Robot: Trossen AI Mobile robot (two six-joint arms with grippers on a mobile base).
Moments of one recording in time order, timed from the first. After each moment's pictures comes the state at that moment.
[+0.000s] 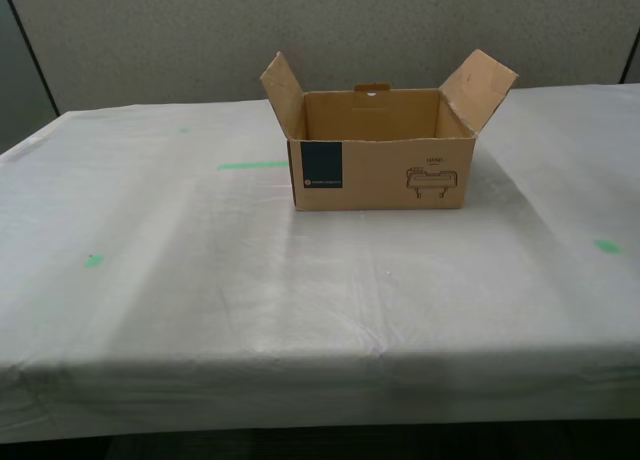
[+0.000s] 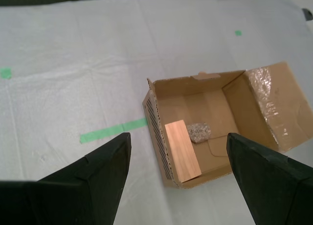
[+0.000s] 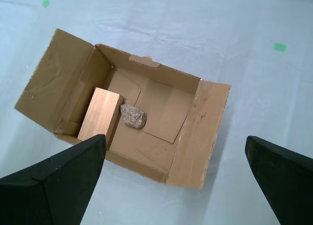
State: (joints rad) arm 0 0.29 1.76 1.97 -1.18 -0.10 0.03; arm 1 -0.36 1.71 1.76 -0.83 0.19 -0.19
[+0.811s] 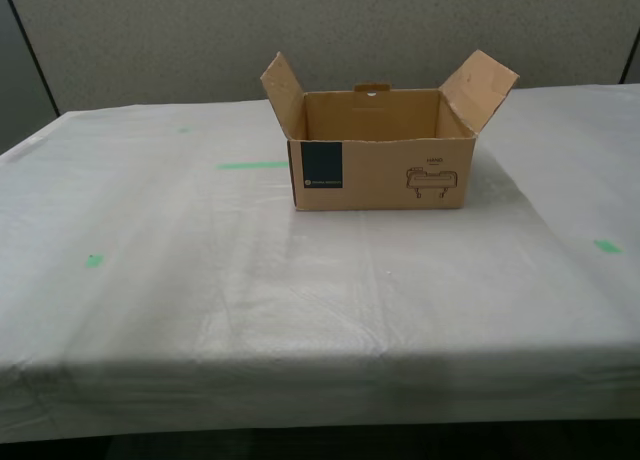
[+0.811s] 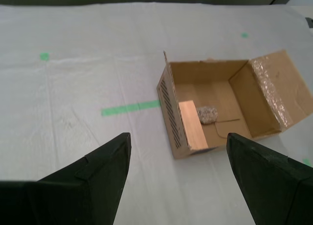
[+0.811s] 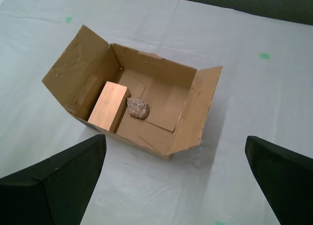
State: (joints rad) arm 0 0.29 1.25 1.46 -0.99 -0.10 0.02; arm 1 -0.37 1.30 1.36 -0.78 0.11 -0.23
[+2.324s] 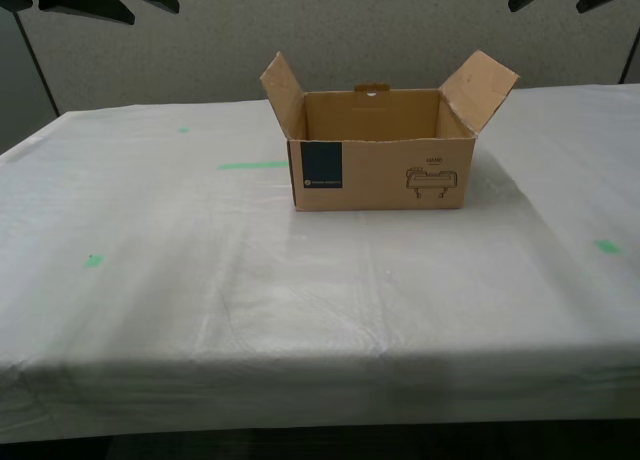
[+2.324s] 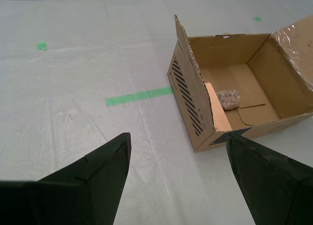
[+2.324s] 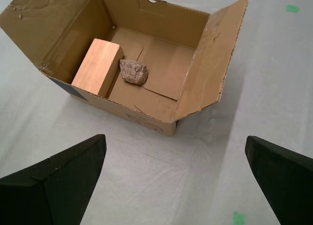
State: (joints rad) arm 0 0.30 1.15 0.96 -0.66 -0.10 0.03; arm 1 -0.39 1.16 0.87 -0.37 0.07 -0.17
